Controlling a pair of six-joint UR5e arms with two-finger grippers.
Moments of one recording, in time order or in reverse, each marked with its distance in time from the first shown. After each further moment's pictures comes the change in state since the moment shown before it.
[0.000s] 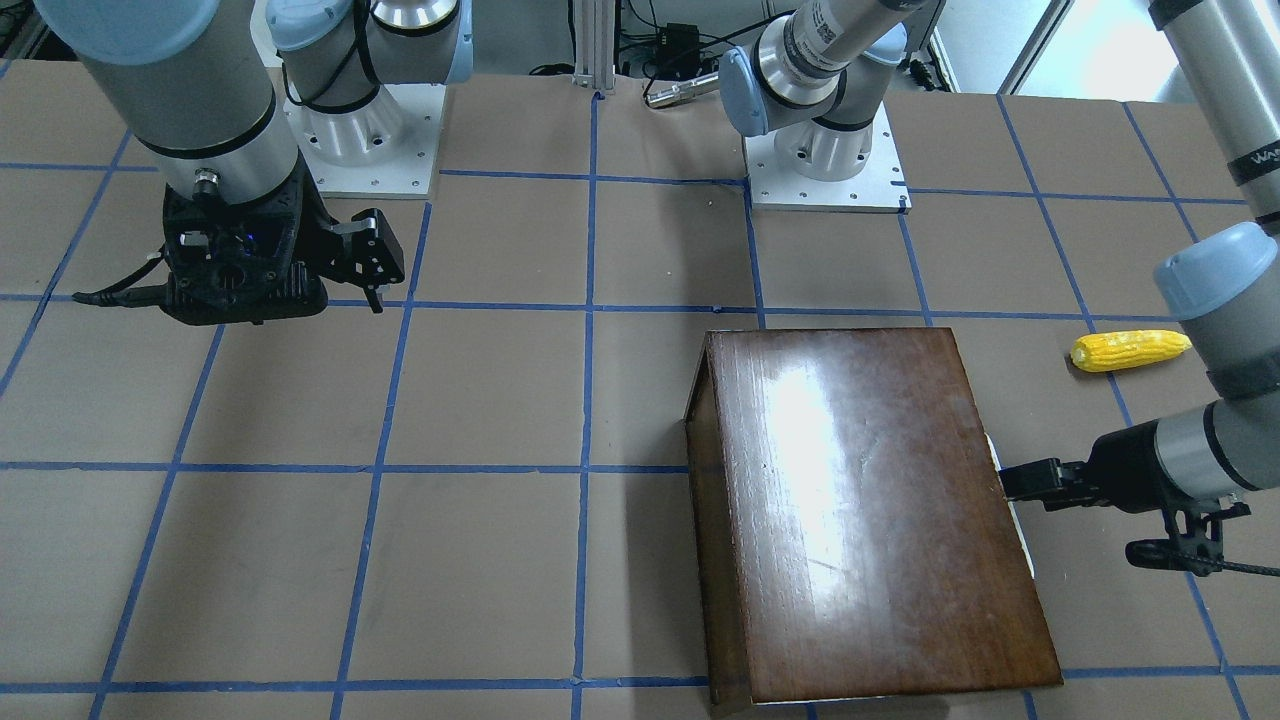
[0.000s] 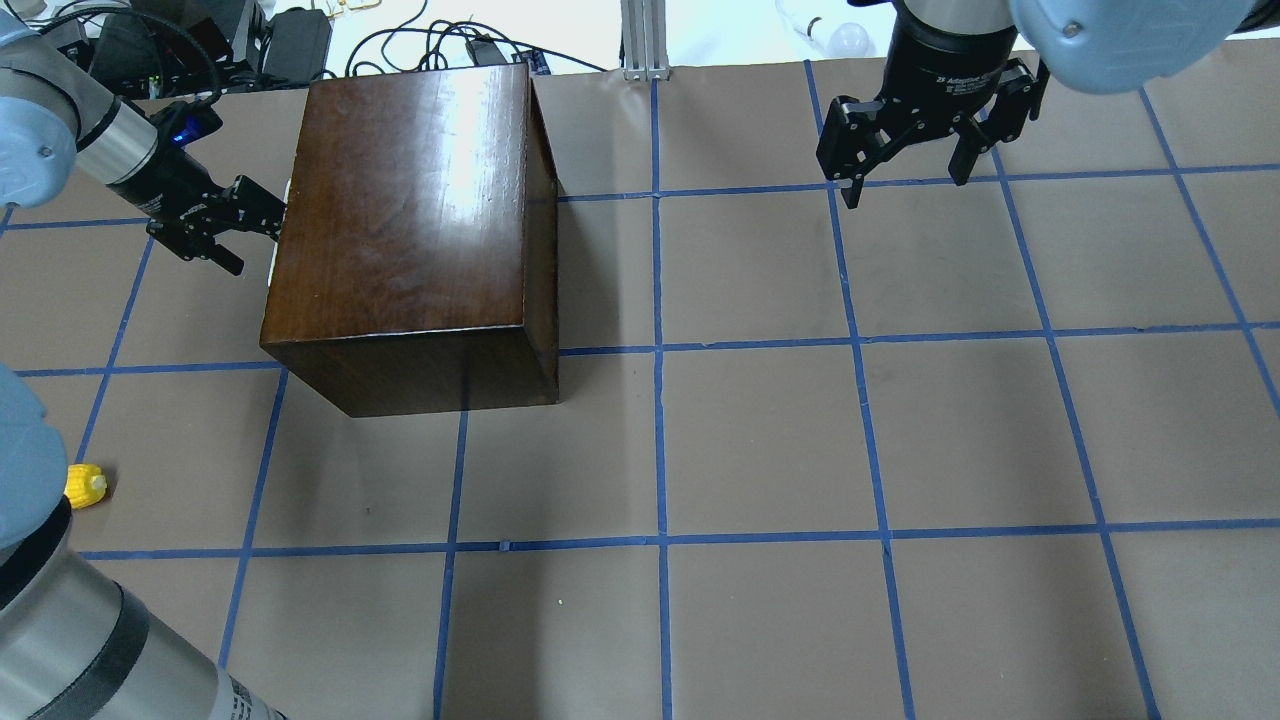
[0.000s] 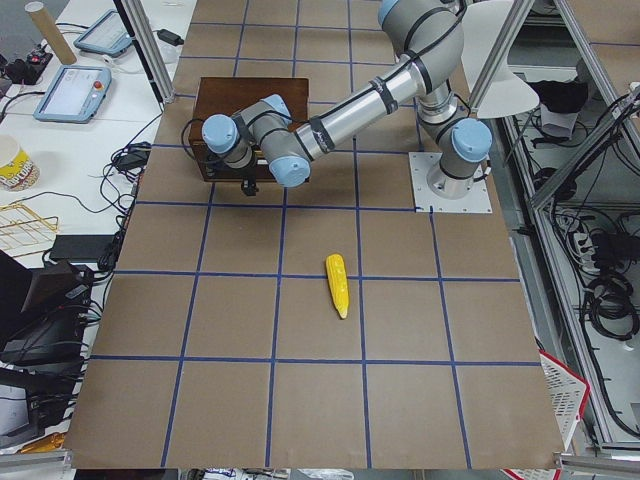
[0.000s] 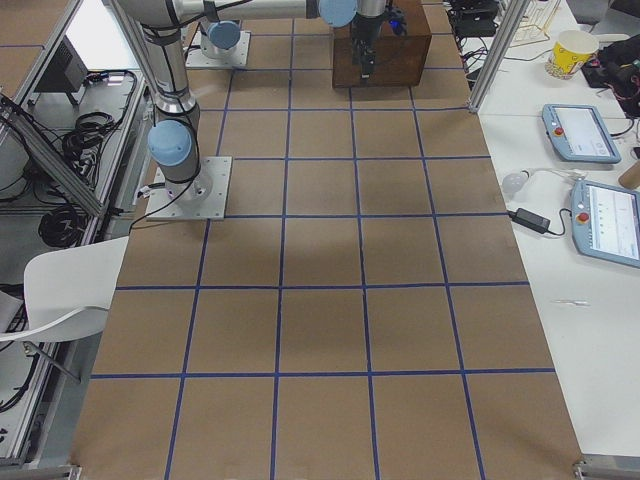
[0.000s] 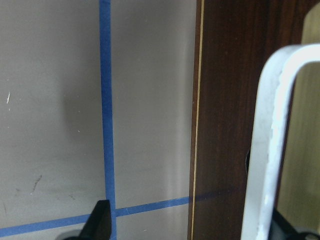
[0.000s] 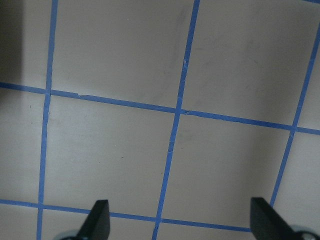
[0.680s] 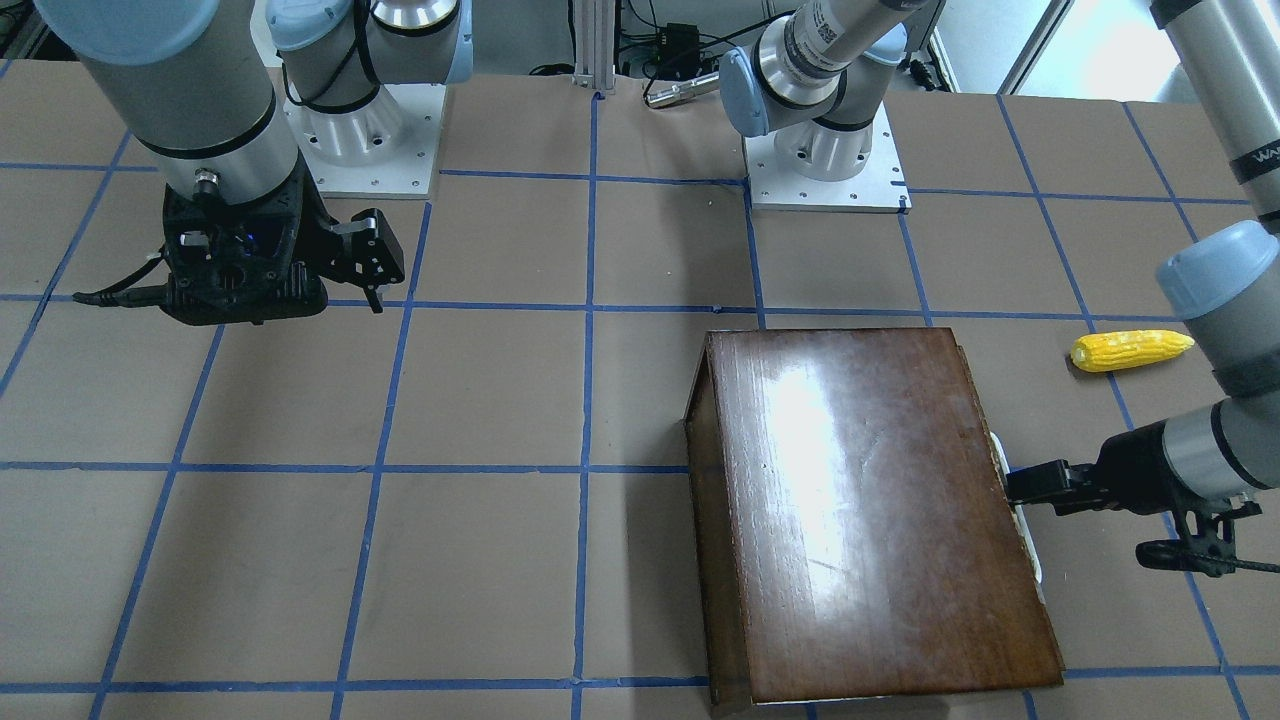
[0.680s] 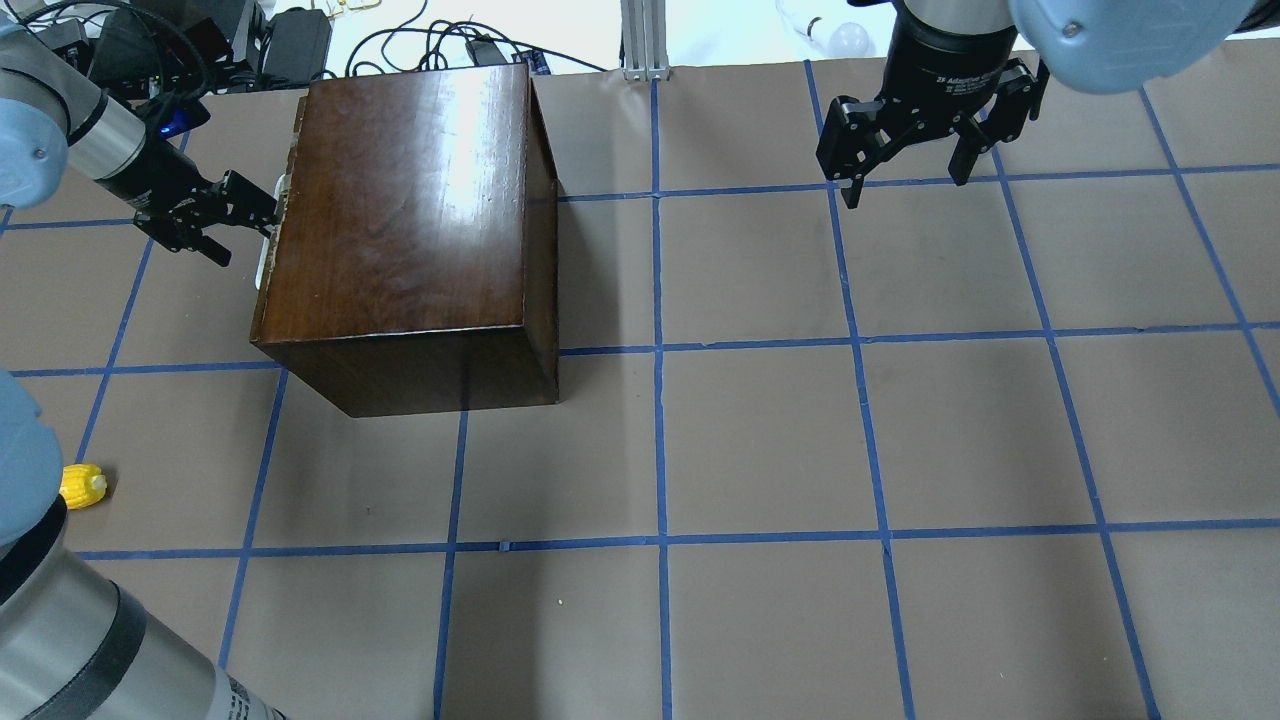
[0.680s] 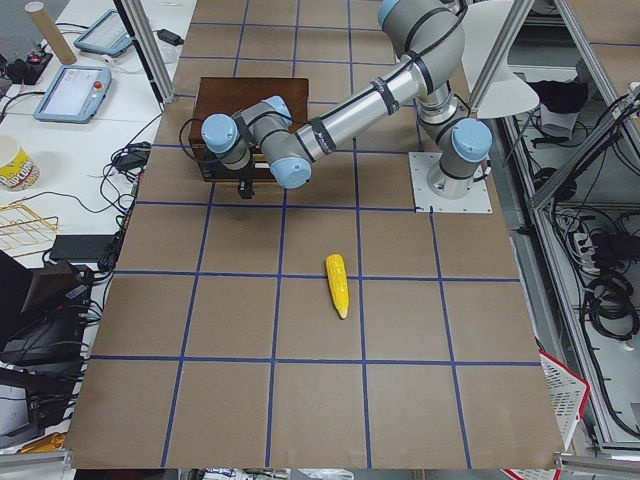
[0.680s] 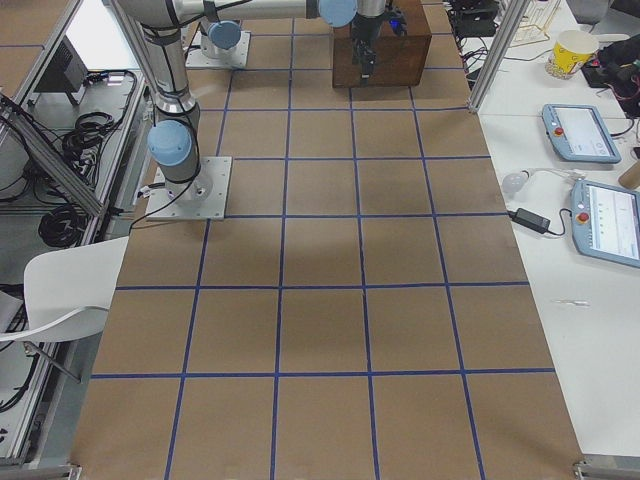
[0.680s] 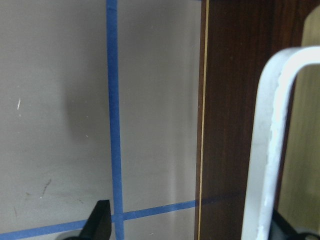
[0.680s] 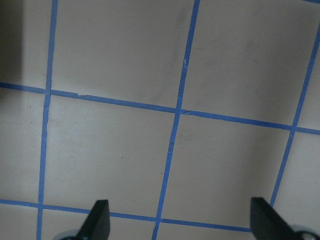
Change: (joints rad) left arm 0.015 0.002 0.005 0.045 0.012 0.011; right arm 0.000 0.000 0.000 0.000 0.000 -0.001
